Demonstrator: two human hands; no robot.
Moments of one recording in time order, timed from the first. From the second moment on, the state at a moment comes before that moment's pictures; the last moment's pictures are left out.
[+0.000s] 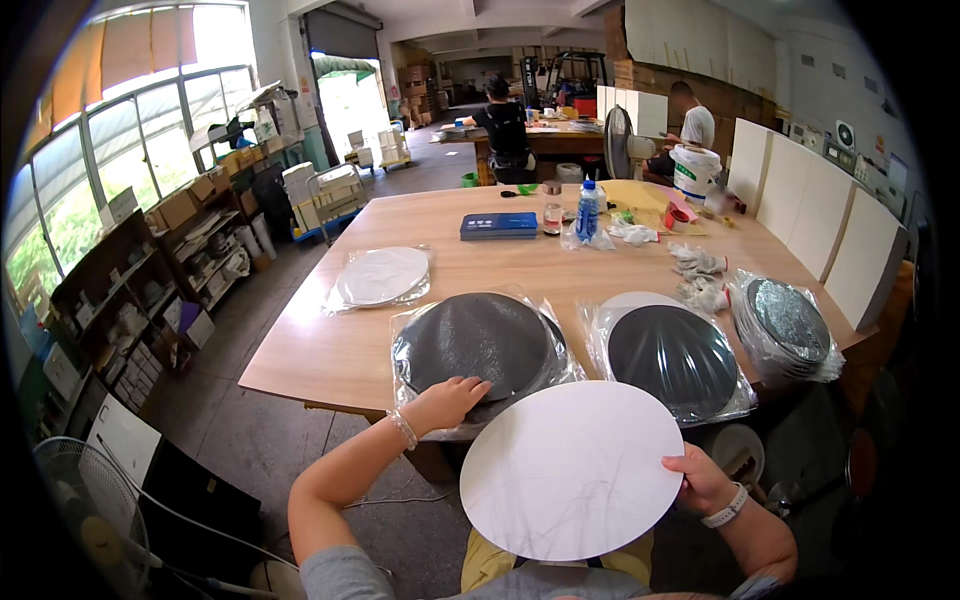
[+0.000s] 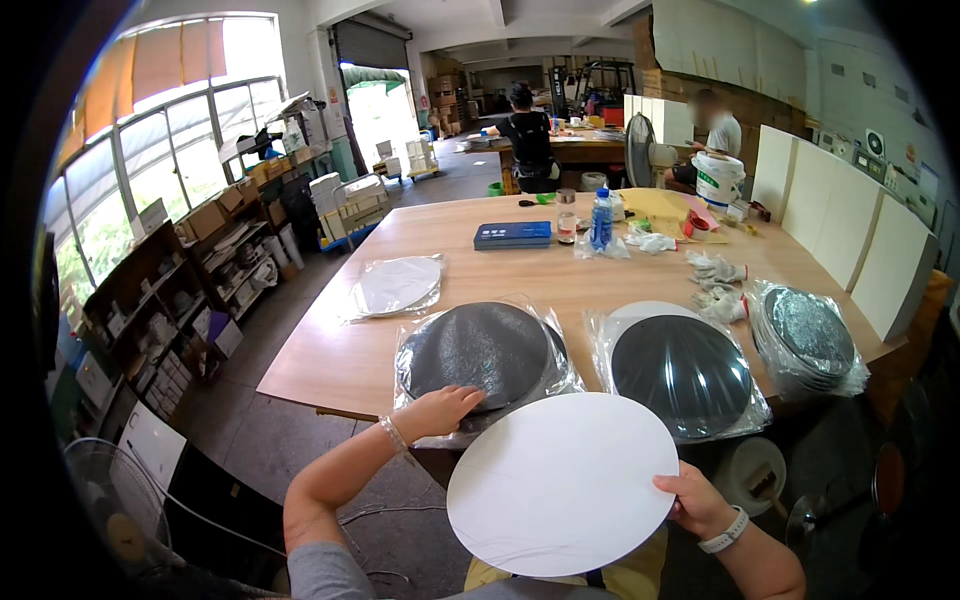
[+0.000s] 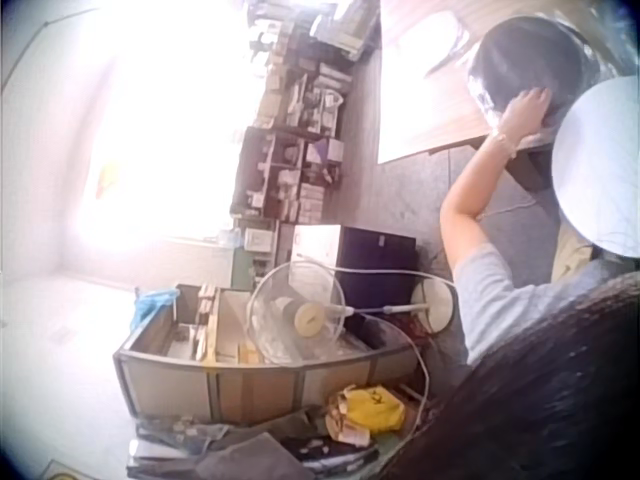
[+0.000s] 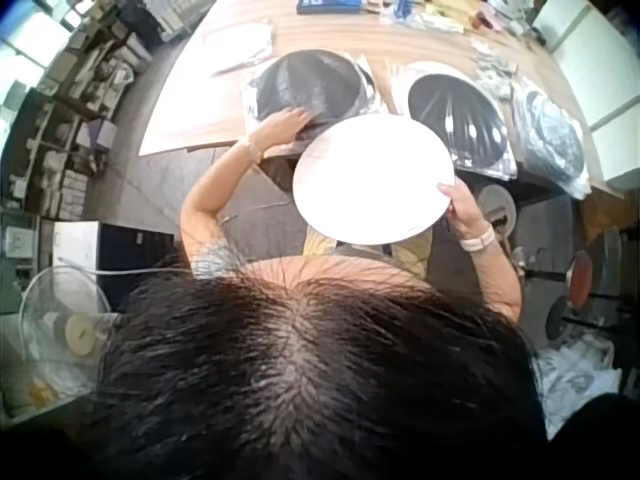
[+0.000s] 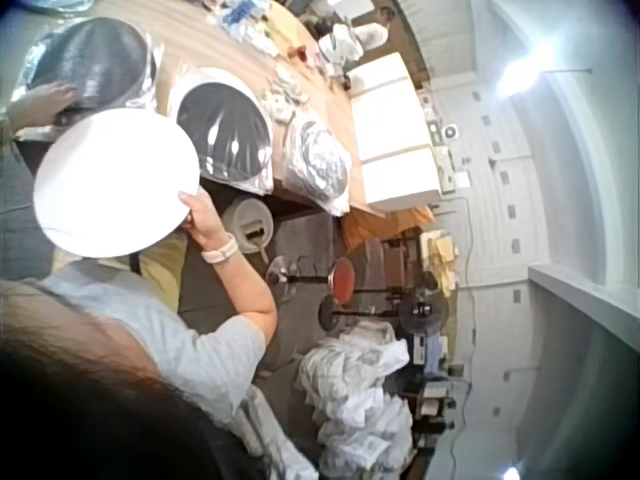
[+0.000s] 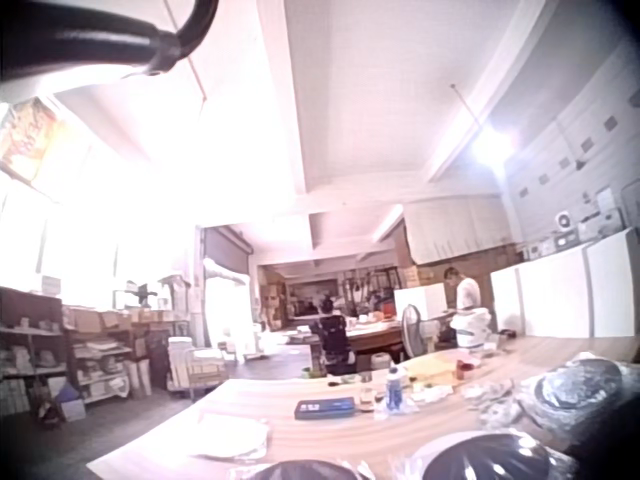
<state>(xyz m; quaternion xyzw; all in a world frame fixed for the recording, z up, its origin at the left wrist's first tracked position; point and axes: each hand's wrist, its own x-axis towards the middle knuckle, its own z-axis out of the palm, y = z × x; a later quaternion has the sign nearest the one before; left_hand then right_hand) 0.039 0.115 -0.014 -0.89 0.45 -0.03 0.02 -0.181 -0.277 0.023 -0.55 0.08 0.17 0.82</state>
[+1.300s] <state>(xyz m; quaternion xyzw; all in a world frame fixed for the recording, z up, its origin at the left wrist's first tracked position) 0.031 0.034 -0.024 -0.84 0.51 -0.17 0.07 -0.270 -0.330 0.102 -0.64 0.06 -0.11 0.76</state>
